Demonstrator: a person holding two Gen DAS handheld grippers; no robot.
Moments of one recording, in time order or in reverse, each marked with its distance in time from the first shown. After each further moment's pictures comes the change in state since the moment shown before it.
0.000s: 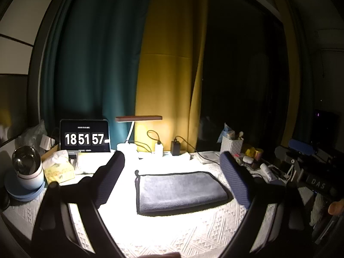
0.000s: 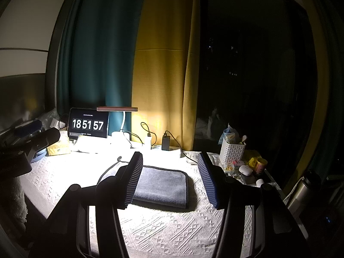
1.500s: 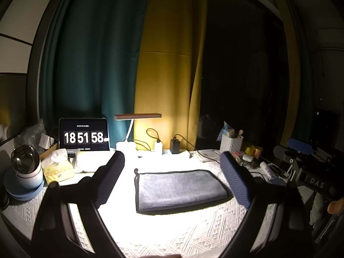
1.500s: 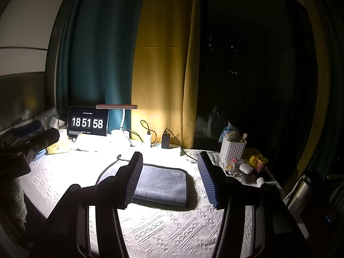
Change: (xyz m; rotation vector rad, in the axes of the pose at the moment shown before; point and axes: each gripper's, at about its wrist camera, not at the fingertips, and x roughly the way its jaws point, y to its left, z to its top) left arm 0.002 0.000 -0.002 0.001 0.008 -0.003; right arm 0.002 0.002 -0.002 -0.001 0.007 0.000
